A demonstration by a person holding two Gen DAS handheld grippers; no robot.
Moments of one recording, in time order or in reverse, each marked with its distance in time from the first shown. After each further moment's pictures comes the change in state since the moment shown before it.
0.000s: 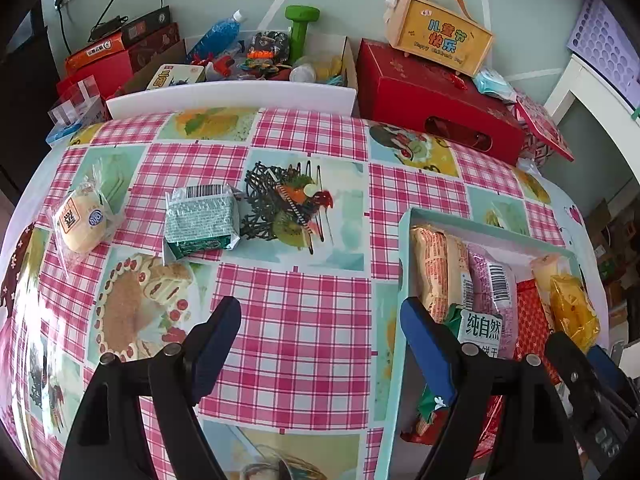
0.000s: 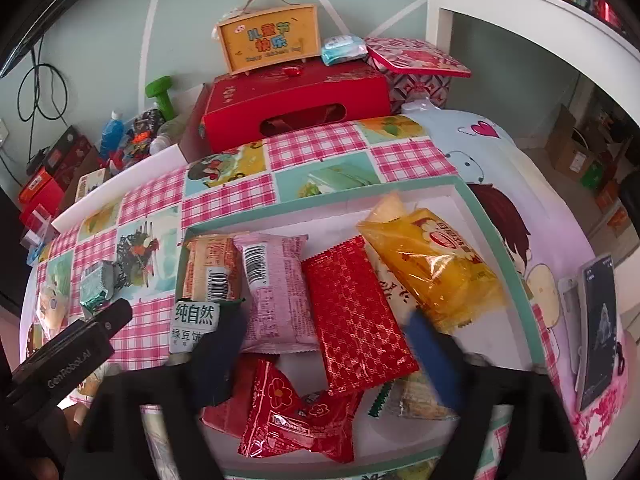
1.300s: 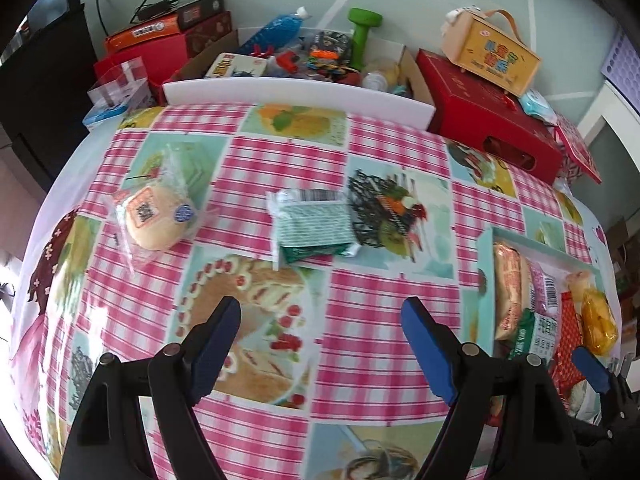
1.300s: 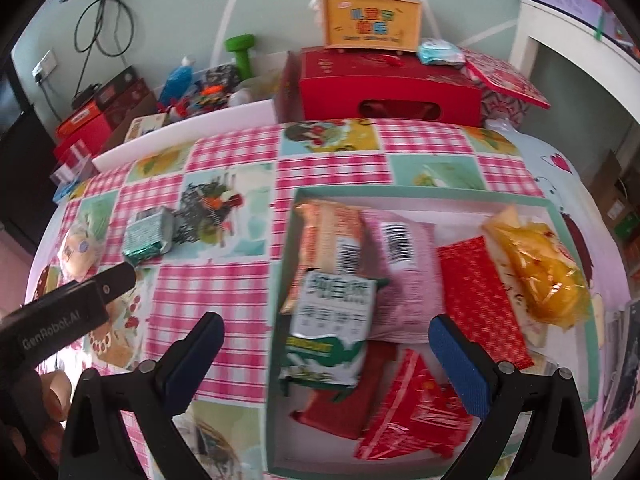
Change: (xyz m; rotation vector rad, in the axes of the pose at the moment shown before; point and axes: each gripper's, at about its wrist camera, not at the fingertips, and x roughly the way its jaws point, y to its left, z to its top) left arm -0.014 0.086 0.013 -0.054 0.012 0.072; right arm 0.012 0.094 -0.021 -0.198 0.029 0.089
